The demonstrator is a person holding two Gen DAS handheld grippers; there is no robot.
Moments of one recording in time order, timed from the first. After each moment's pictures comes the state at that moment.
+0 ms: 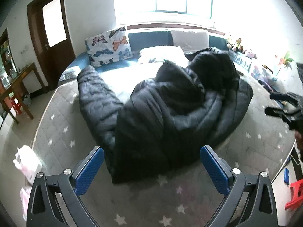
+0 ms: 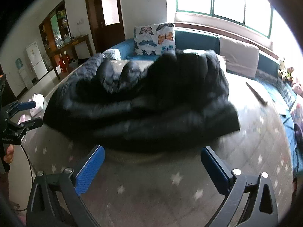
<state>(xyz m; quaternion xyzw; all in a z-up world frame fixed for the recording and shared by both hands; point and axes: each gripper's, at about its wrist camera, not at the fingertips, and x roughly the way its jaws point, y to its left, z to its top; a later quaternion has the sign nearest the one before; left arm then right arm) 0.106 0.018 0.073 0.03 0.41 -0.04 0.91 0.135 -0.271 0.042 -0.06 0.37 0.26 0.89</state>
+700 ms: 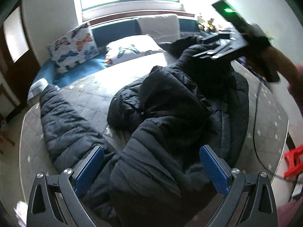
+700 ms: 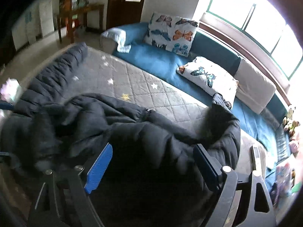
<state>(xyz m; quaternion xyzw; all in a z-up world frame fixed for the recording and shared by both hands) 0.237 0.019 0.058 0.09 0.45 -0.17 0.87 0.332 -0.176 0.049 -0.25 0.38 0.28 0.84</state>
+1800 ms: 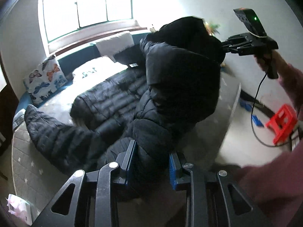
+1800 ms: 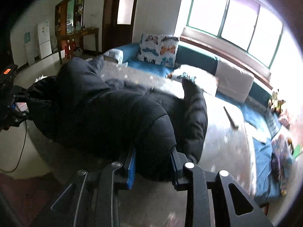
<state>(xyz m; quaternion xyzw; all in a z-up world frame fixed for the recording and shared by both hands) 0.027 -0.036 0.055 0.15 0.38 -0.30 0.86 0.097 -0.338 0.089 -0.17 0.33 0.26 0.89</state>
